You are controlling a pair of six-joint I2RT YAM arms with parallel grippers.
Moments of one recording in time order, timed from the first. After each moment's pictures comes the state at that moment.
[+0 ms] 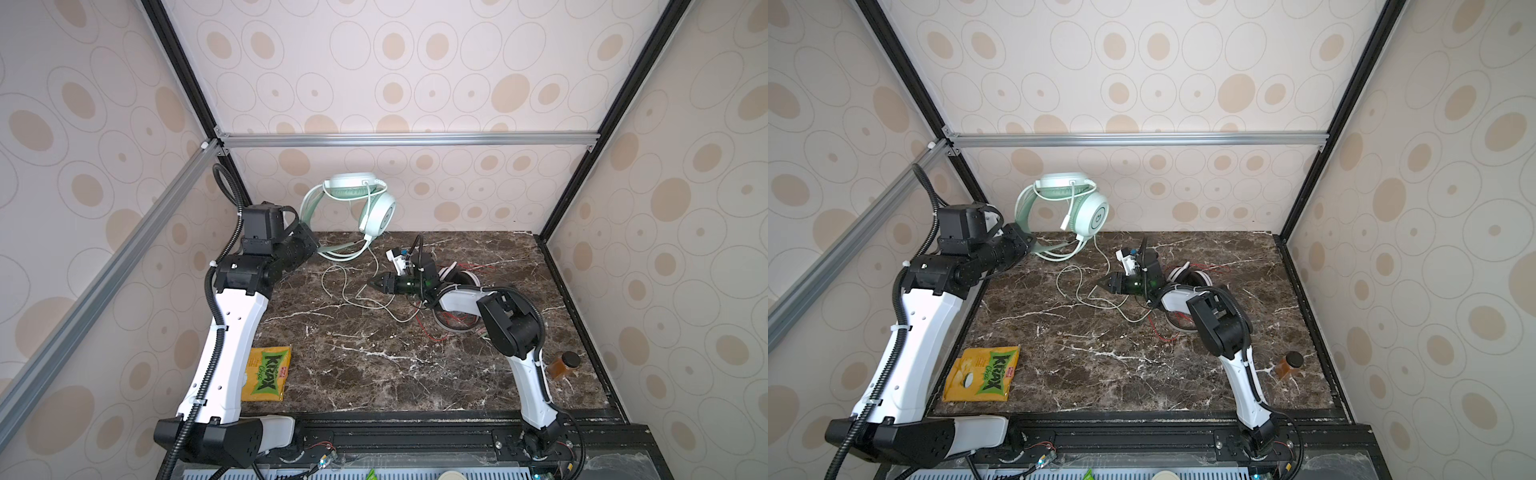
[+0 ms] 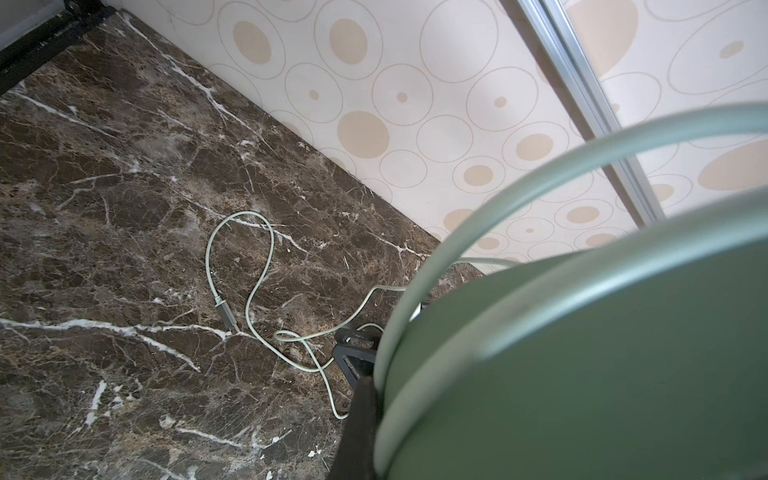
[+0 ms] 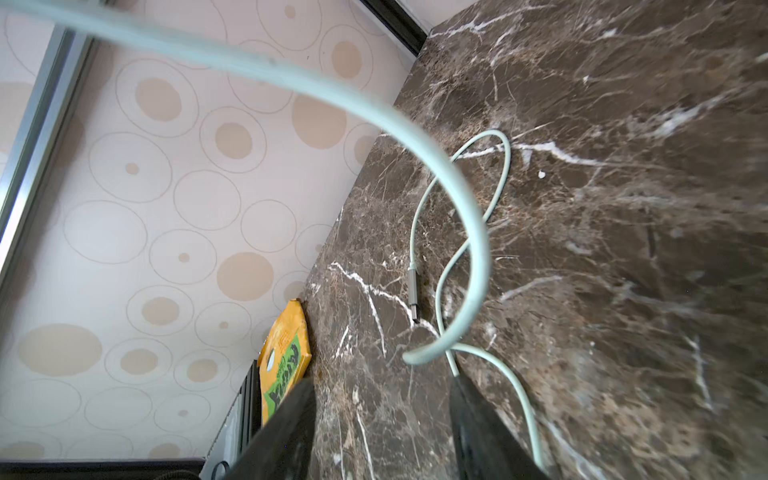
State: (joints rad) left arm -0.09 1.32 1.63 -0.84 0.17 -0.76; right arm 0.60 2.27 1.47 0.49 -0.68 0.78
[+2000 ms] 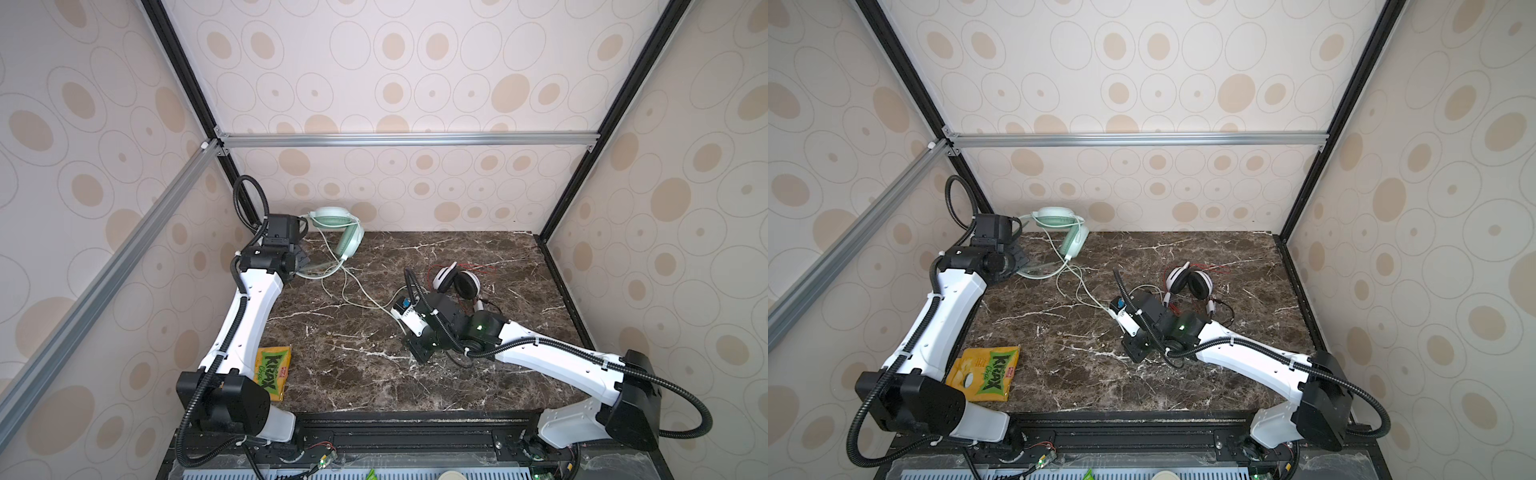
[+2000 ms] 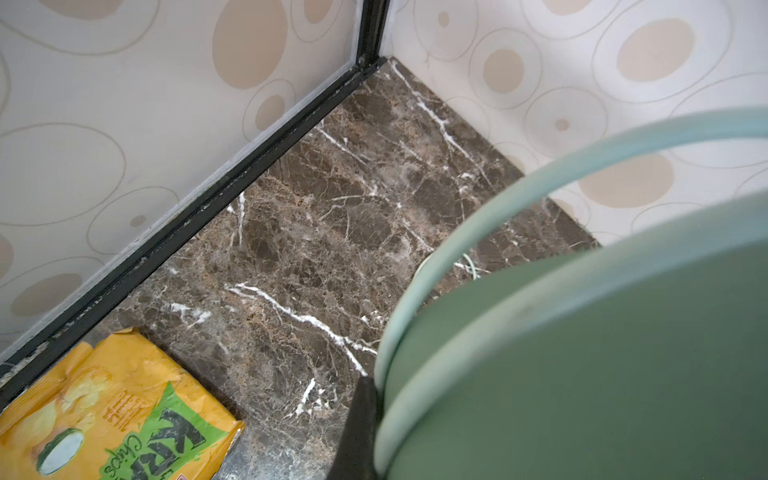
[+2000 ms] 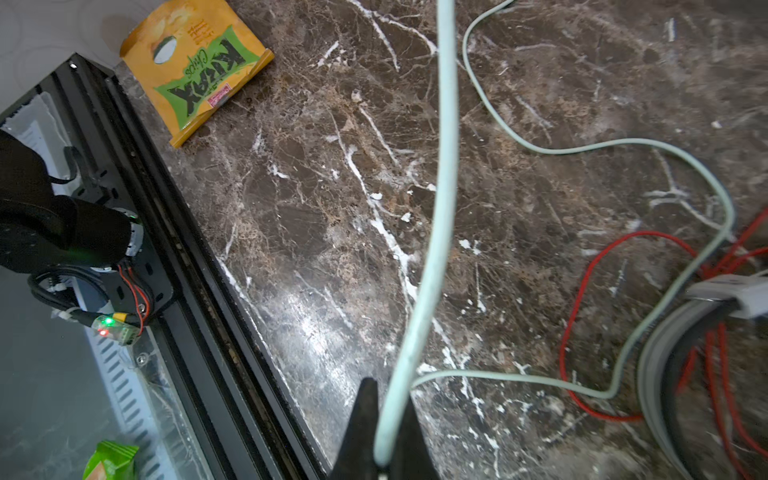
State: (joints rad) left arm -0.07 1.46 1.52 -0.94 -0.36 -0.72; right arm 0.97 1.39 1.17 -0.65 -0.05 0.12
